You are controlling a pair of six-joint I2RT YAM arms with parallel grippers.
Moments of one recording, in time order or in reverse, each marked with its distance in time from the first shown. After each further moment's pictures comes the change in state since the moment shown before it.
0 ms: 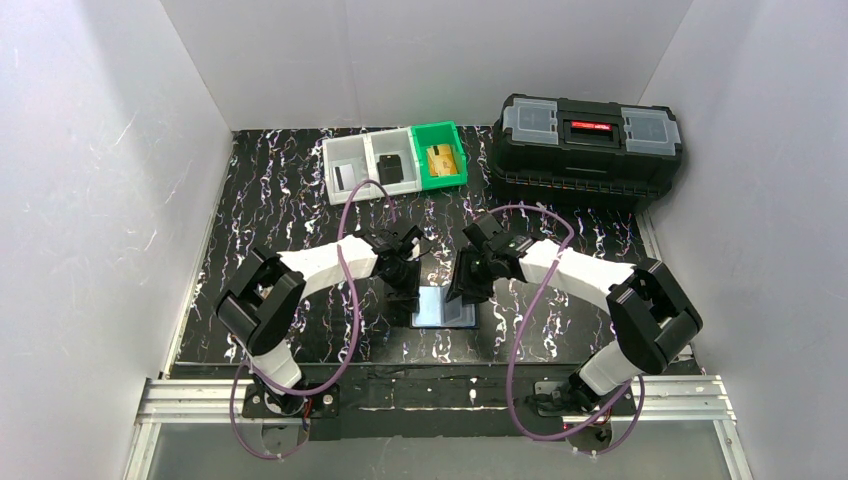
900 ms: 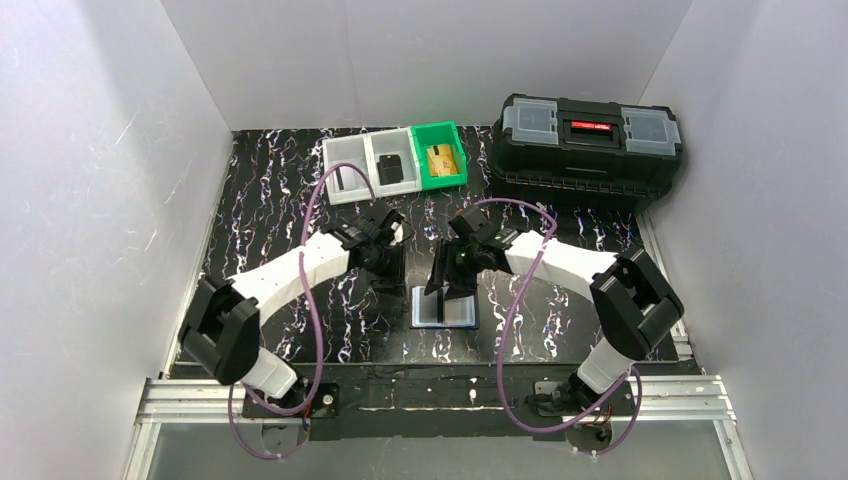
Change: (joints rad) left arm 0.060 -0.250 0.032 -0.176 -0.068 0.044; right arm 0.043 0.123 0.156 0.026 -0.071 0.002
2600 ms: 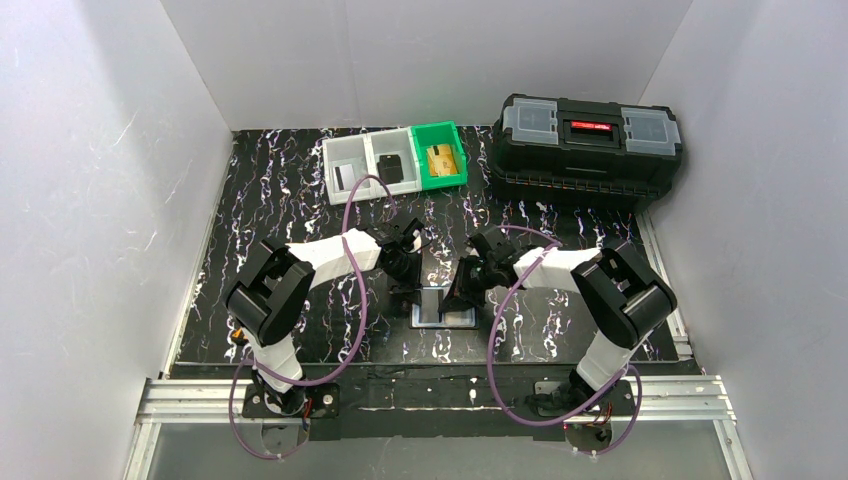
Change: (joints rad) left arm -0.029 0.320 0.014 0.218 0.081 -0.039; right arm -0.111 0.038 -0.300 0.360 -0.232 0.103
